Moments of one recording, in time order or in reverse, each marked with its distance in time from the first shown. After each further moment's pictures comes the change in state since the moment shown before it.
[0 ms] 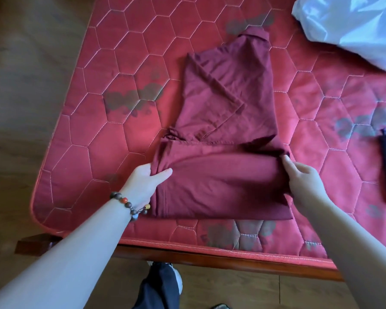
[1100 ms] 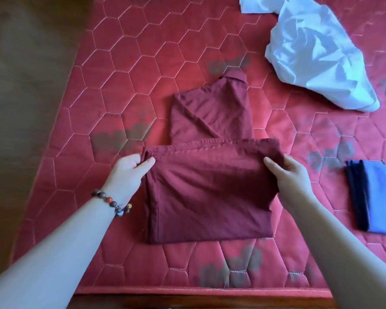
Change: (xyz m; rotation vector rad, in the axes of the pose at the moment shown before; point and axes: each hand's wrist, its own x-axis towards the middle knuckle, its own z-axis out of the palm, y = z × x) left_hand 0.068 0.079 -0.030 -0.014 -0.062 0.234; right_hand 0.021 -0.092 0.002 0.361 -0.066 -0.138
